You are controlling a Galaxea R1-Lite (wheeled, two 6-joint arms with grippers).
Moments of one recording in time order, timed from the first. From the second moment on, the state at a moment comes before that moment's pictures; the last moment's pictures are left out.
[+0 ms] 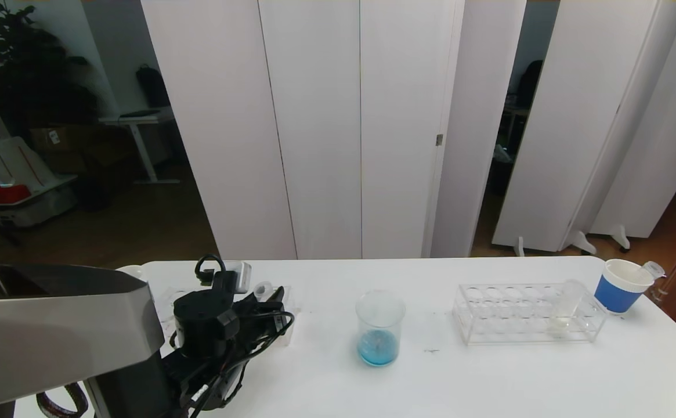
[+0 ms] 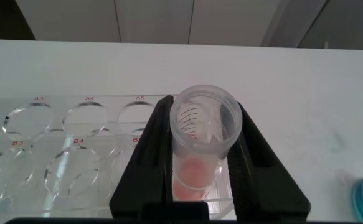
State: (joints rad) left arm -0.43 2.17 -0.41 -1.56 0.33 -0.17; right arm 0.00 0.00 0.00 -0.01 -0.01 0.02
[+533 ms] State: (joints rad) left arm -0.43 2.11 -0.41 -1.56 0.33 -0.12; right arm 0.00 0.00 0.00 -0.01 -0.01 0.02
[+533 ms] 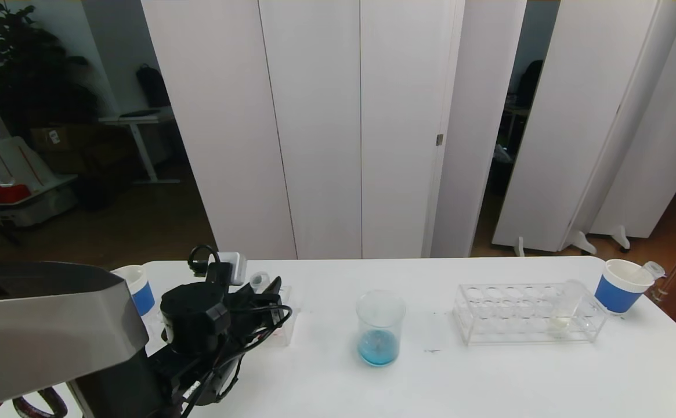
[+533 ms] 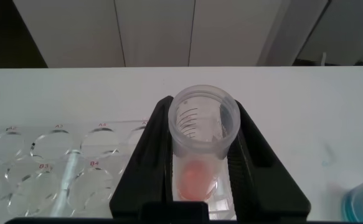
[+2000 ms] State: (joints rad) left arm -0.42 1.67 -0.65 -1.08 -0.02 0.00; right arm 0.00 0.00 0.00 -0.01 -0.01 0.02
